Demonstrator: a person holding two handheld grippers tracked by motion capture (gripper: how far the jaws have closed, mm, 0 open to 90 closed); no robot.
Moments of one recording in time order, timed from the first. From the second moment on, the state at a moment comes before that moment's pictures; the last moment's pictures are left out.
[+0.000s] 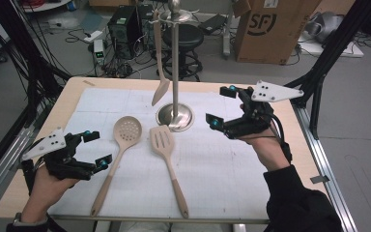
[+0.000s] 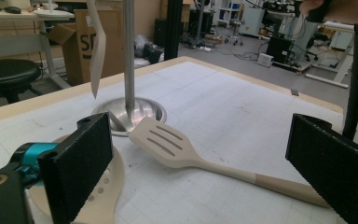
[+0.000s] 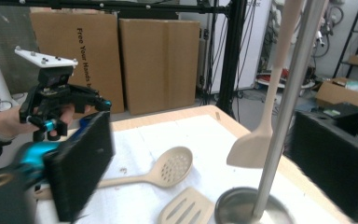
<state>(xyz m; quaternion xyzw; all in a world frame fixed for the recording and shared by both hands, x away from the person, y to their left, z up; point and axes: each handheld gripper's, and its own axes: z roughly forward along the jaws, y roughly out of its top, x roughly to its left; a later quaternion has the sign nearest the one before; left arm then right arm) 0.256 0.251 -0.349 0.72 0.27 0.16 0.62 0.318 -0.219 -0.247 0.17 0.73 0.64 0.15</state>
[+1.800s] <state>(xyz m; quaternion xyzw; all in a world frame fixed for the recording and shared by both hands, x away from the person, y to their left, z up) 0.272 0.238 -0.360 0.73 0.28 0.15 0.61 0.283 -0.308 -0.348 0.26 0.72 0.61 0.19</state>
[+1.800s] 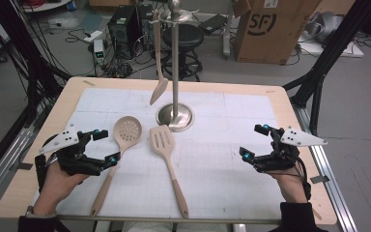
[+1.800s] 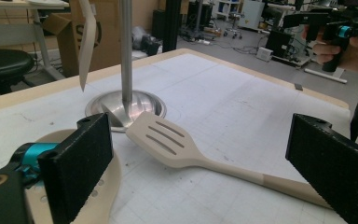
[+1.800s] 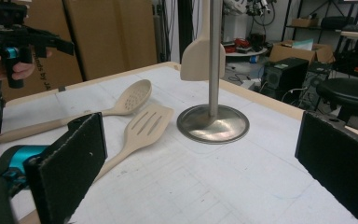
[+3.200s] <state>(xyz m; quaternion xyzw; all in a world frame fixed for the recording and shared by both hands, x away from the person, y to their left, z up) 0.267 0.214 -0.365 0.74 0.24 0.16 0.61 0.282 -0.283 -0.355 0.24 0.74 0.60 0.16</state>
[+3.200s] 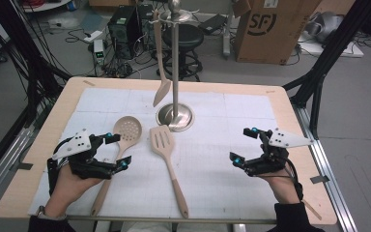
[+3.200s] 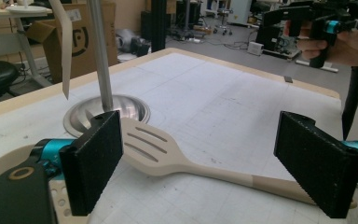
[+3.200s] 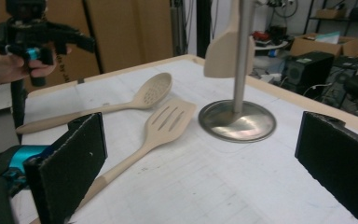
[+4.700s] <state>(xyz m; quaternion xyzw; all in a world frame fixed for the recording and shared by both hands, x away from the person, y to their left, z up) 0.259 0.226 -0.366 0.73 0.26 0.17 0.61 0.319 -0.149 -0.421 0.14 0.85 0.50 0.01</state>
